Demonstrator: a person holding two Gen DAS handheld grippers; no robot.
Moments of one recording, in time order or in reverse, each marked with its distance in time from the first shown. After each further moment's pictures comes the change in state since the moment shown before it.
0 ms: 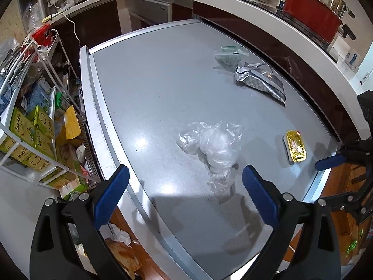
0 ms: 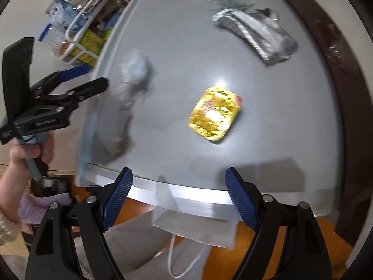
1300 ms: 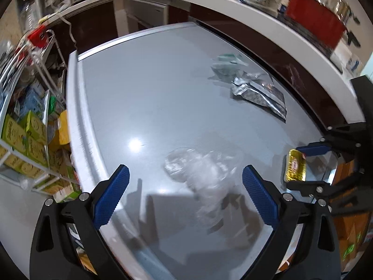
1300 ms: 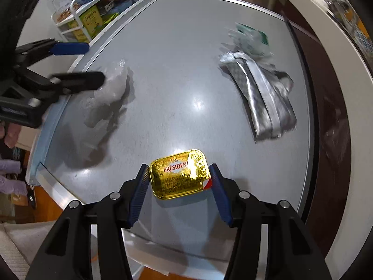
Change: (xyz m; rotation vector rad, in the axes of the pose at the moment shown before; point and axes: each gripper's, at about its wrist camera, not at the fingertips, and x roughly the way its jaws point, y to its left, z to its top) left arm 0.024 -0.017 0.026 0.004 -0.003 -0.011; right arm 0.008 0.004 0.034 -0.290 -0.060 -0.252
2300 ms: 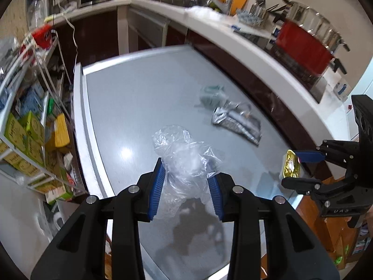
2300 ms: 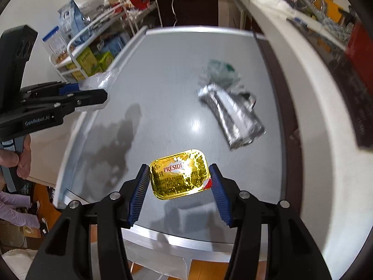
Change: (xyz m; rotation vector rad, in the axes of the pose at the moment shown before) left arm -0.065 0.004 0.013 -0.080 -0.107 -0.071; right arm -0.071 -0.017 -0.001 0.123 -0.194 0.013
